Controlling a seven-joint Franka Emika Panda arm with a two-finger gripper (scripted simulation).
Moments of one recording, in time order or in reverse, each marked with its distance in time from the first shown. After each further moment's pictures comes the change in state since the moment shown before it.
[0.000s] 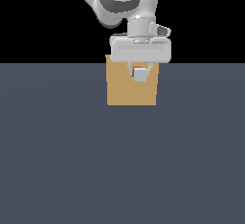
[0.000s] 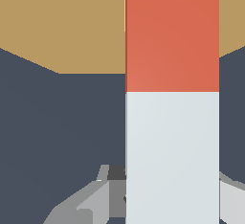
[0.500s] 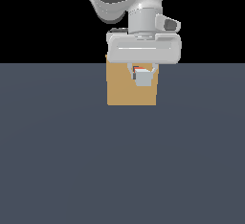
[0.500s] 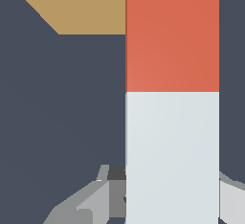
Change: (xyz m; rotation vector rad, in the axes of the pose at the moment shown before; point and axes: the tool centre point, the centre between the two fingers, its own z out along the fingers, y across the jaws) arm -0.072 0.001 0.001 0.002 -0.001 0.002
